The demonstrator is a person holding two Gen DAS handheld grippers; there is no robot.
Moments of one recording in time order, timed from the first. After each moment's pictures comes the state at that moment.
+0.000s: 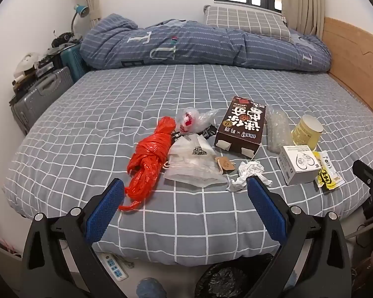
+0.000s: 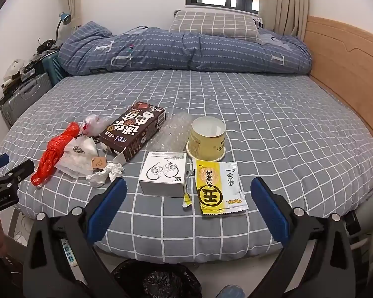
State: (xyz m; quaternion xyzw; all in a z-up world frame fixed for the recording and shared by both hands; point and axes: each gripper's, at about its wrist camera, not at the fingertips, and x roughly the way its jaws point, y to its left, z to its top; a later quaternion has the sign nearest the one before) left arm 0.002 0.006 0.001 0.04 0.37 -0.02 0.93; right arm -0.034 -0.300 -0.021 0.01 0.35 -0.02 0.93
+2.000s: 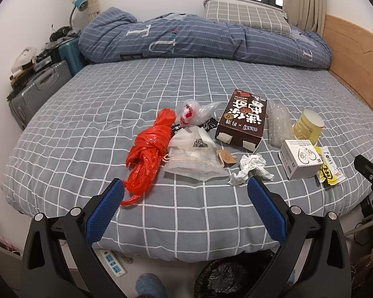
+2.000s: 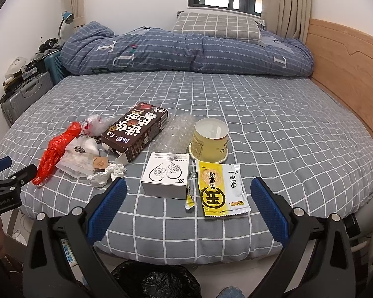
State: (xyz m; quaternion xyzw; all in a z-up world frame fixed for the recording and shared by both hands) left arm 0.005 0.008 -0.008 0.04 0.39 -0.02 0.92; right arm -0.034 -0.287 -0.028 0.01 0.35 -0.02 0.94
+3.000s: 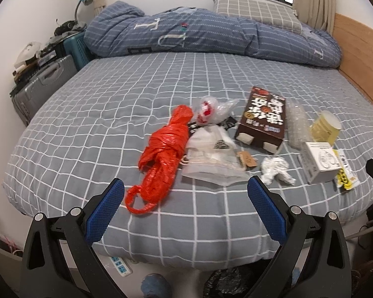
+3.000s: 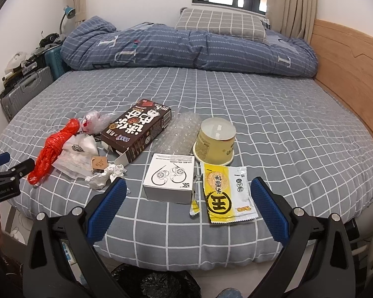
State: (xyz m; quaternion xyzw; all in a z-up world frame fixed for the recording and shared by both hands) left arm 0.034 0.033 -0.023 0.04 0.40 0.00 0.91; right arm -0.013 -0.277 -0.039 0.00 0.36 -0.02 0.93
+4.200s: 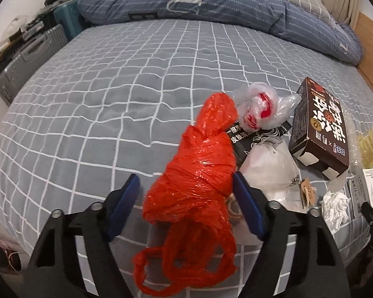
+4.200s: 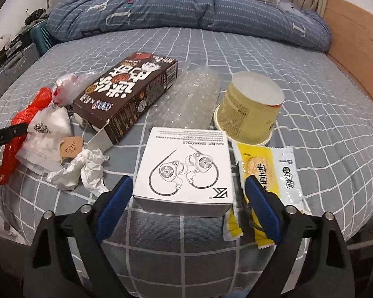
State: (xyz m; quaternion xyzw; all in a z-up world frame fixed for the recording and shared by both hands) left arm 0.155 0.079 -0.087 0.01 0.48 0.00 0.88; right arm 0.065 -0.254 -0.125 0.00 0.45 -0.02 0.89
